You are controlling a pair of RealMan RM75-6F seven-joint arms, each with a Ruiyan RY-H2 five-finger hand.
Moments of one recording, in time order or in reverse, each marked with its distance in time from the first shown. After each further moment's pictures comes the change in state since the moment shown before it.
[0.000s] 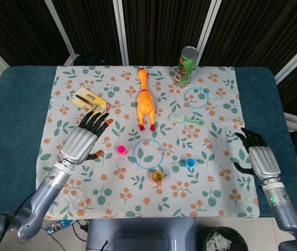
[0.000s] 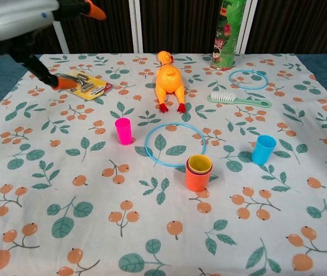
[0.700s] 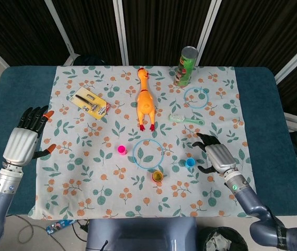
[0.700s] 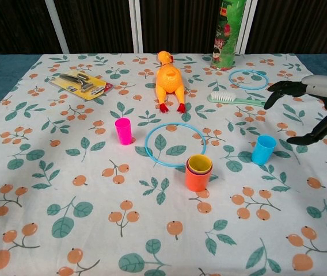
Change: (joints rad) left arm 0.235 0.086 0.039 0.258 0.161 0.169 -0.391; right arm 0.209 -0.118 0.002 -0.057 0.172 -0.243 -0.156
